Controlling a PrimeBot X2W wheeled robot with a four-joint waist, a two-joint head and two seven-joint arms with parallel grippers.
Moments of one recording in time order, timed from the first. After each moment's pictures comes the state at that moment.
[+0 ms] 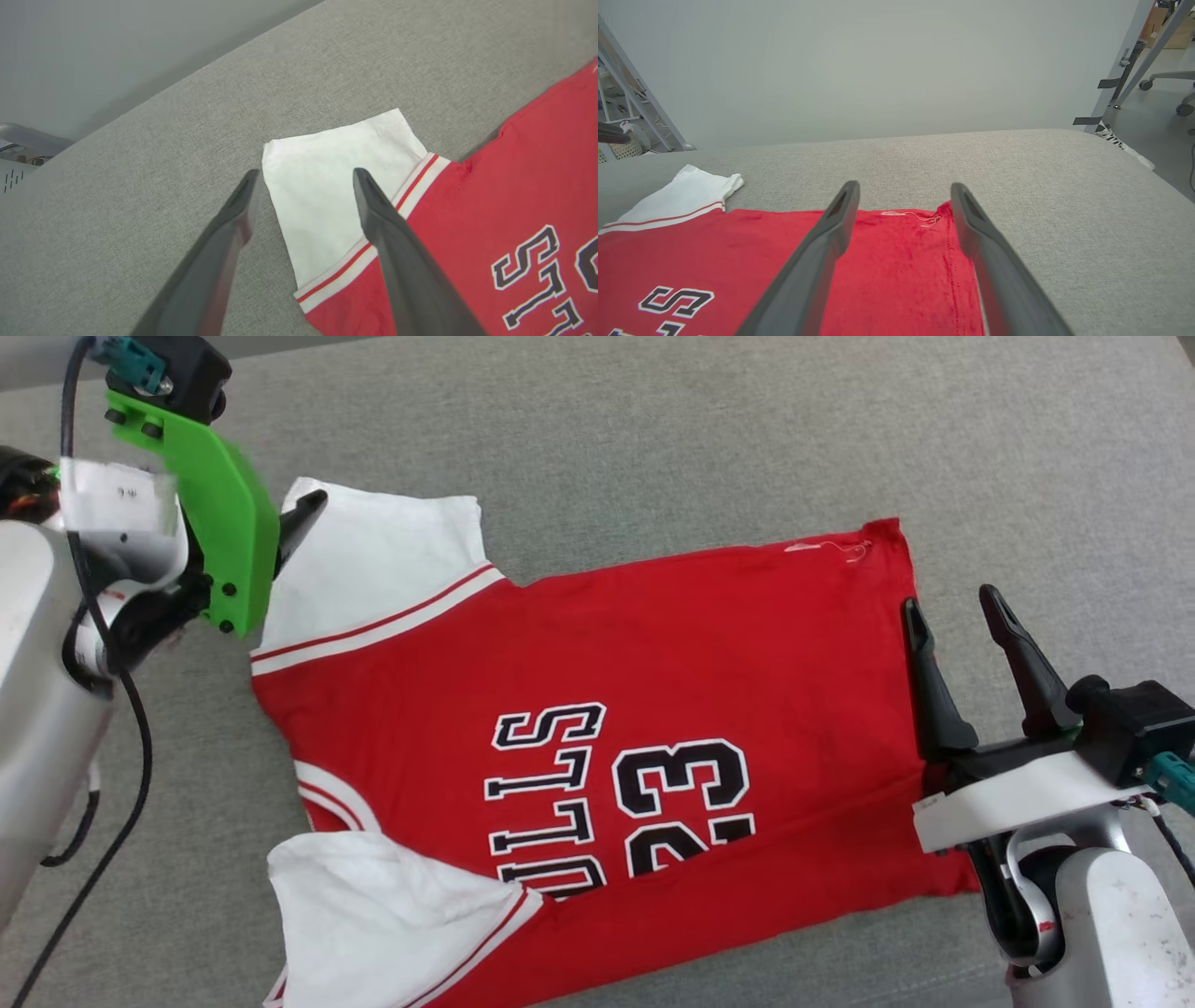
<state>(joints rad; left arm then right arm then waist) -0.89 0.69 -0.58 0.20 -0.78 -0.08 0.70 -0.17 -0.07 0.06 -0.10 0.22 0.13 -0.09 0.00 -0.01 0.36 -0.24</state>
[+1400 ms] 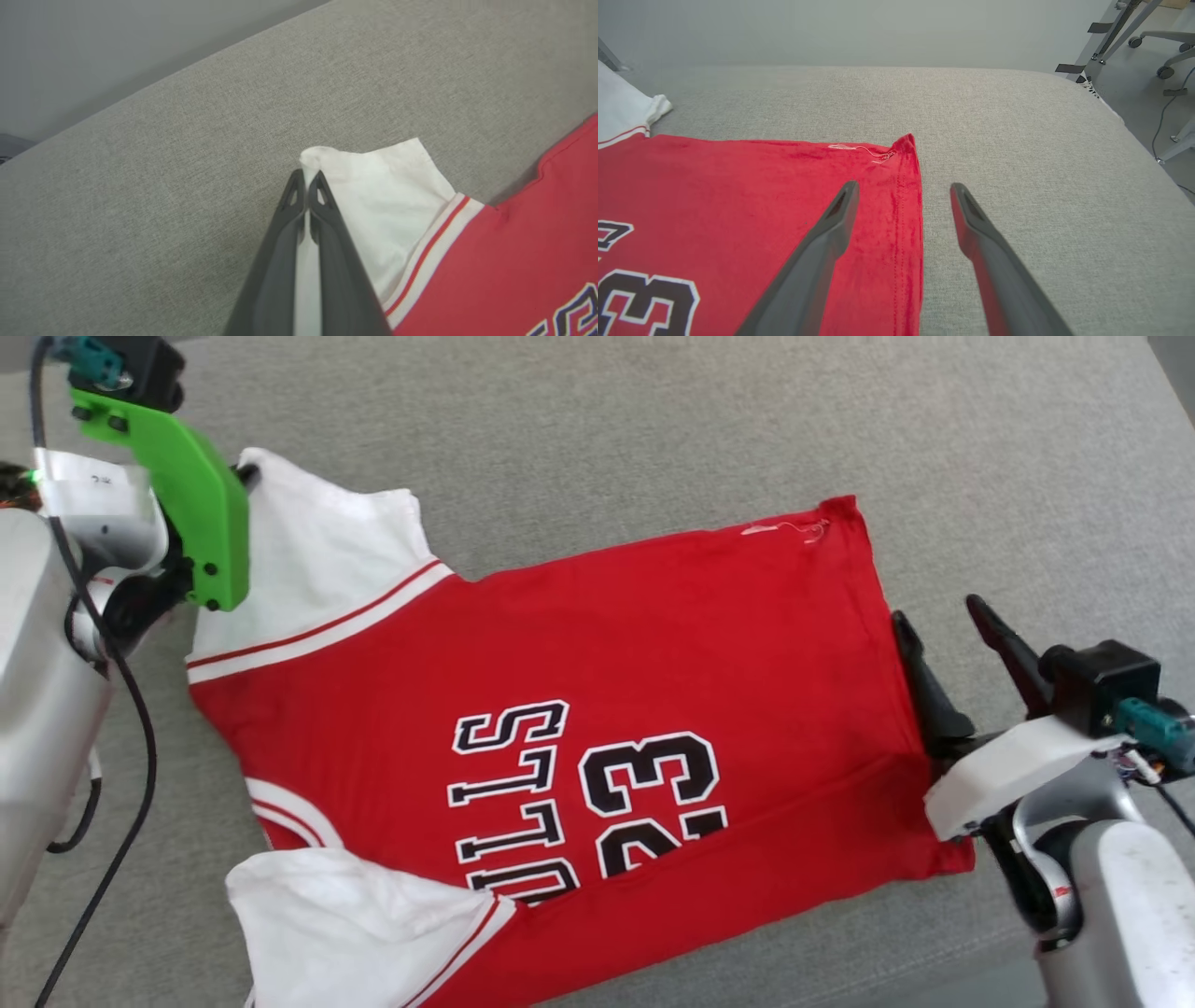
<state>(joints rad) -0.96 0.65 -0.62 0.45 -0.79 -0.11 0.56 -0.24 -0.15 0.10 0.00 0.22 0.13 0.04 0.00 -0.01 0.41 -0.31</state>
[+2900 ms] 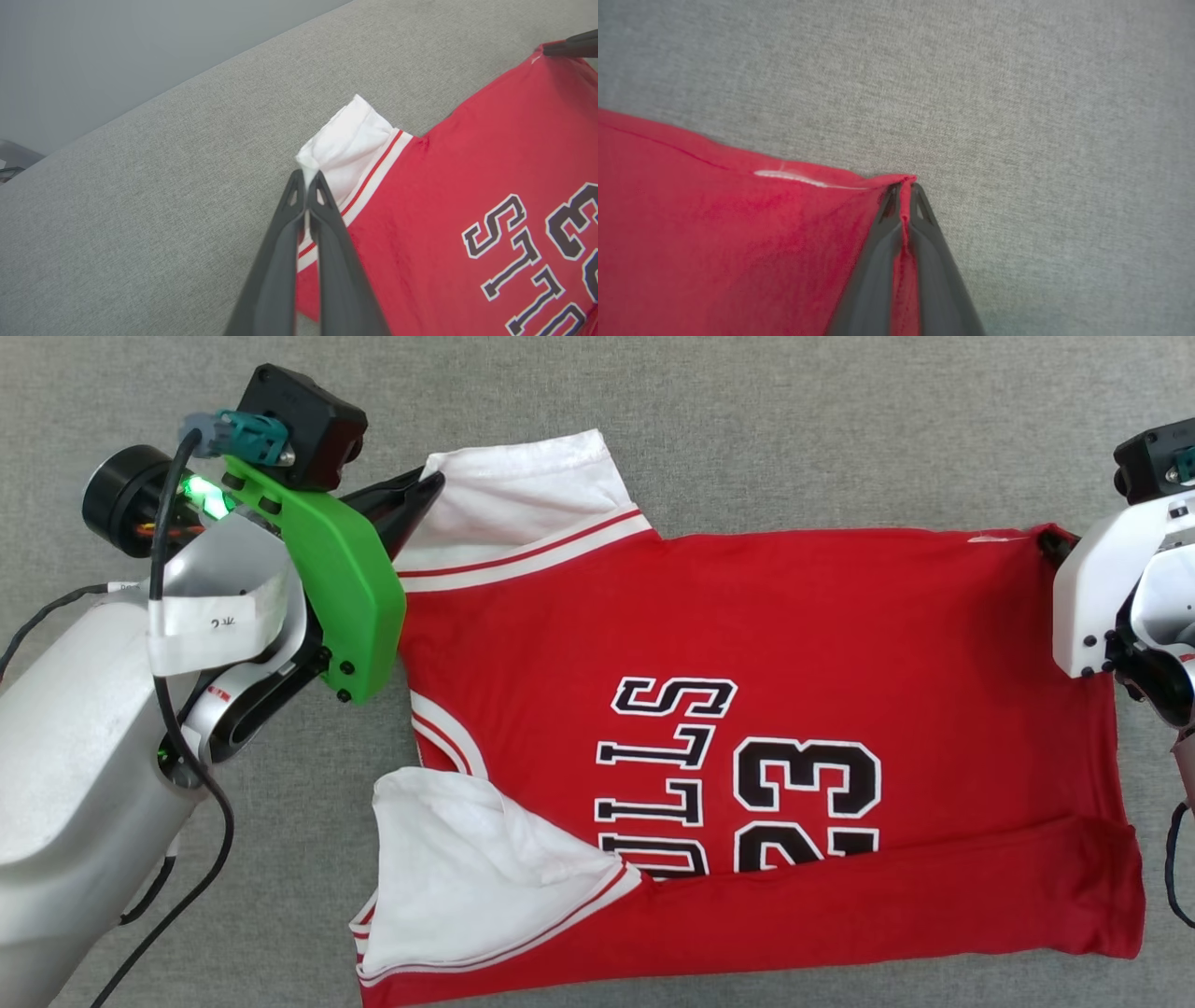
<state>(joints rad) -0.82 0.69 -0.66 -0.12 -0.77 -0.01 0.54 -0.69 -0.43 0.21 0.42 0.36 0.13 0.58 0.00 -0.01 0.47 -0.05</state>
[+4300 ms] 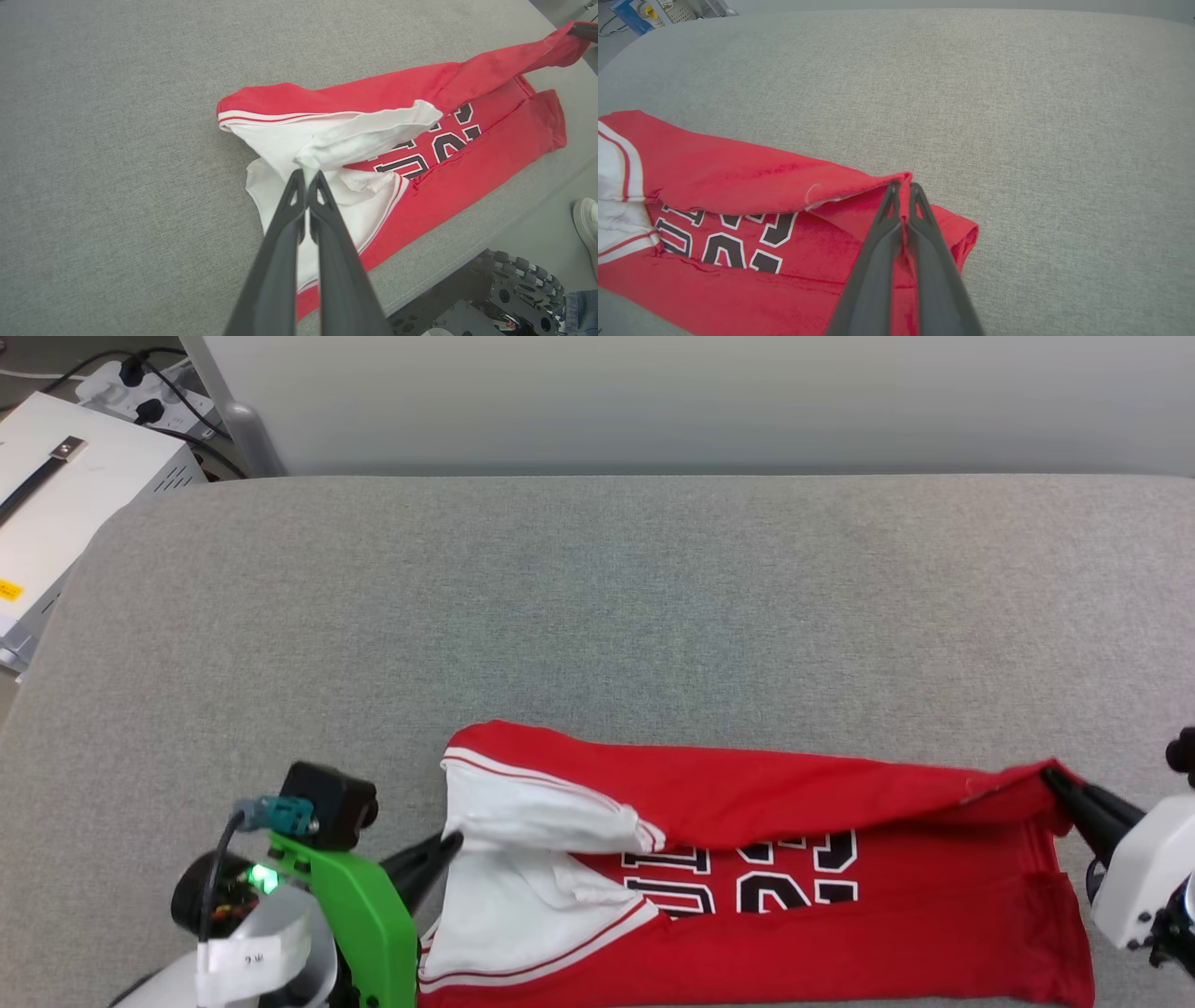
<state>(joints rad) -0.22 0.77 -0.68 -0.30 -0.89 0.15 0.35 -0.09 -0.58 0.17 0.05 0.72 0.13 0.31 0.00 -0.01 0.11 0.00</state>
